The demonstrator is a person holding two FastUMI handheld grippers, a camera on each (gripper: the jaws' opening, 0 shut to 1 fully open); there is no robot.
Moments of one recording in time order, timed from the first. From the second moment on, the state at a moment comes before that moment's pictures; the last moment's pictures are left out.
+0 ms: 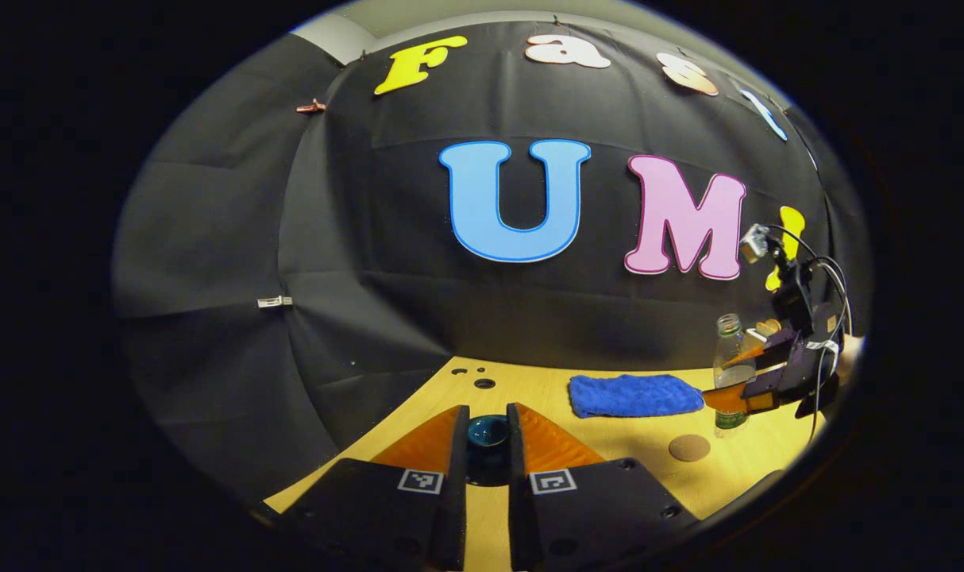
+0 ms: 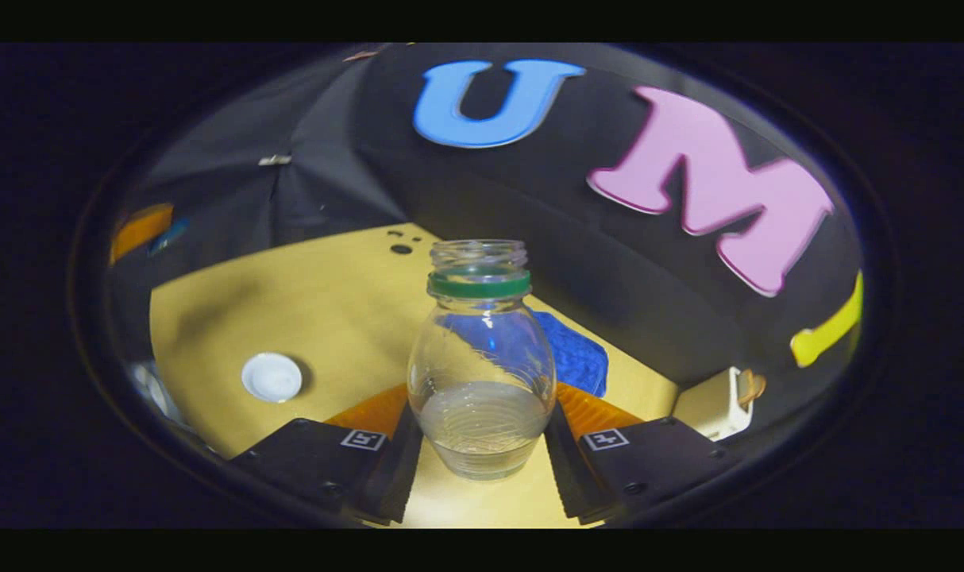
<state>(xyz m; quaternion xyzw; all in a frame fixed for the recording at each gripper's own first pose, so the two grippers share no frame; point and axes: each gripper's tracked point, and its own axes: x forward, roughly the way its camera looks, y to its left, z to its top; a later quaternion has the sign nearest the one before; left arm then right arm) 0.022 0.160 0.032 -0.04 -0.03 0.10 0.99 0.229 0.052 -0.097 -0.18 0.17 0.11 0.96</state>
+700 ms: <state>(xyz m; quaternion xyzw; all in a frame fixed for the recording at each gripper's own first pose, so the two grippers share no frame) 0.063 0.107 -0.025 -0.11 -0.01 0.09 0.99 0.277 0.011 -0.150 0.01 0.07 0.08 0.99</state>
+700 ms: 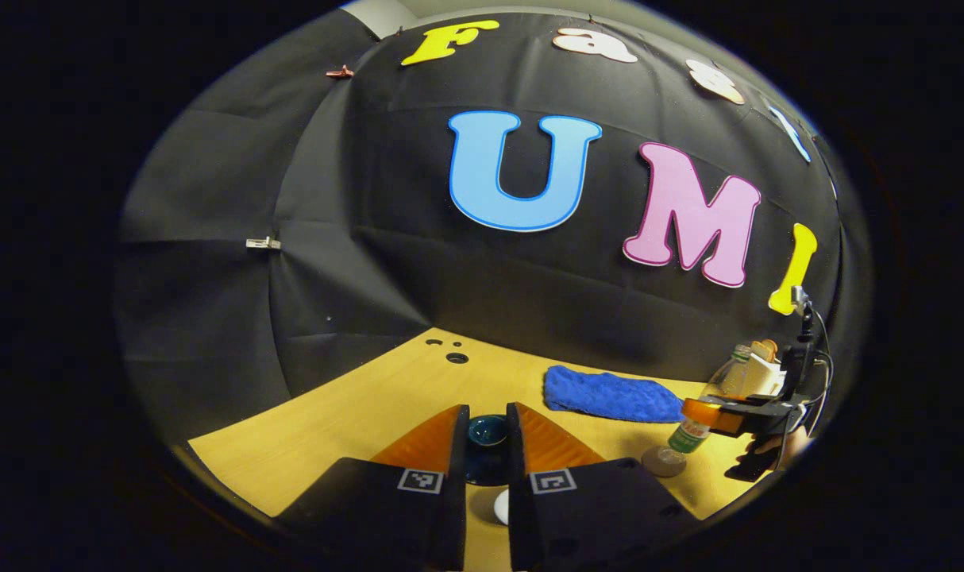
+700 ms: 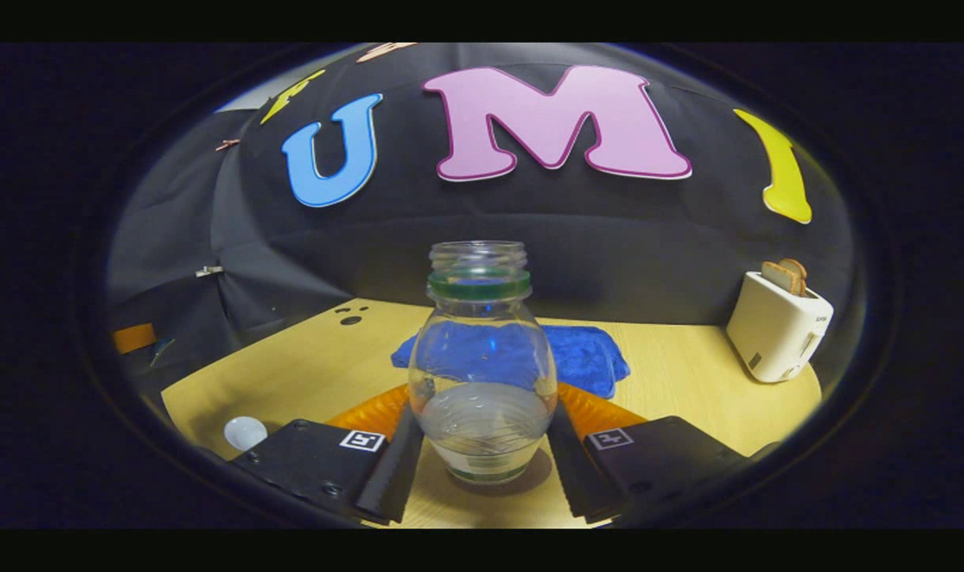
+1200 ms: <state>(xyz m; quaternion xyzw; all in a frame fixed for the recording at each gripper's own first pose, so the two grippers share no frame) 0.071 0.101 -0.037 -0.08 -0.01 0.08 0.99 0.290 0.012 -0.172 -0.01 0.08 0.07 0.99</state>
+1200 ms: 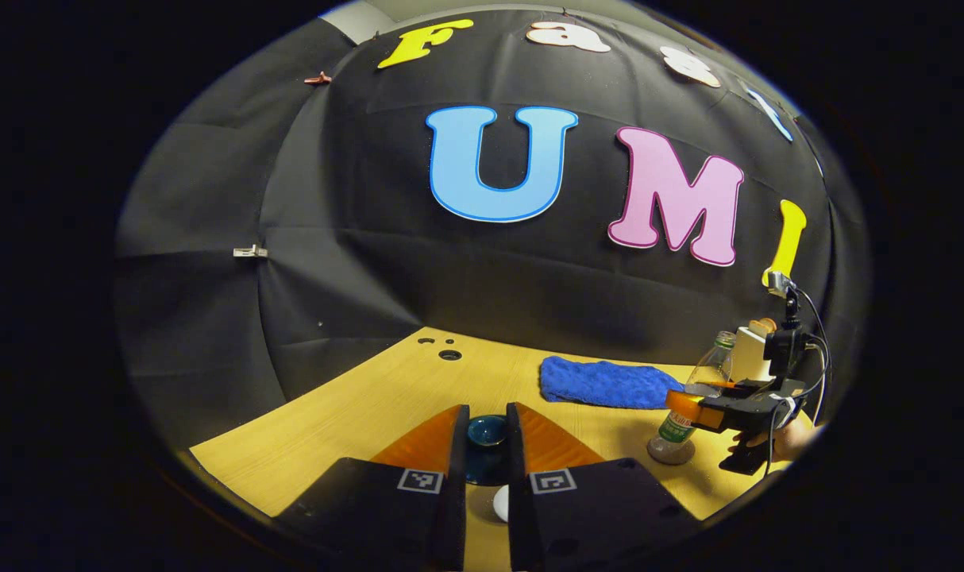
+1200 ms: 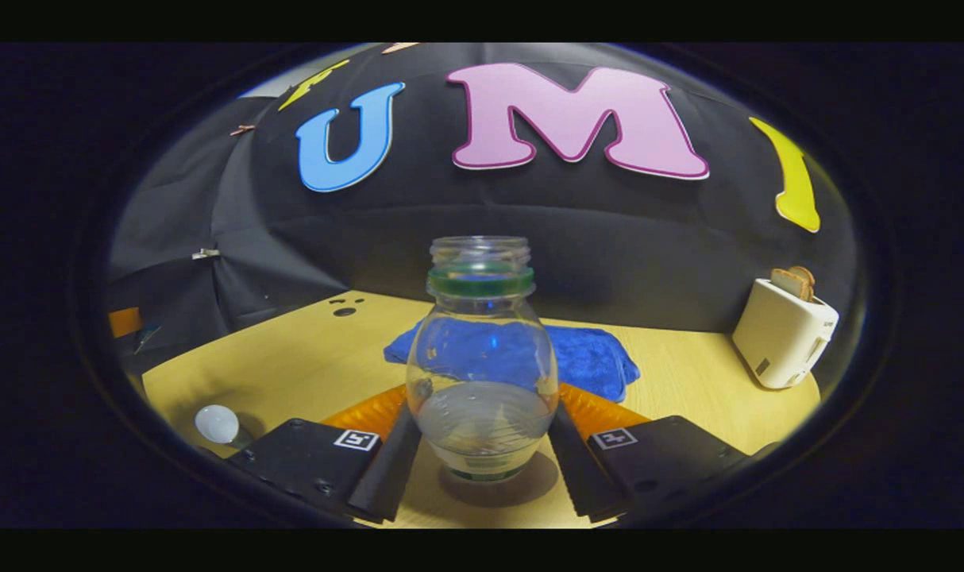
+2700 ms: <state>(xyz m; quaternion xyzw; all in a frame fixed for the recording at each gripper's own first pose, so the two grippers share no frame) 0.103 0.043 -0.121 -0.05 0.04 0.04 1.00 0.125 -0.021 -0.198 0.00 0.14 0.03 0.99</state>
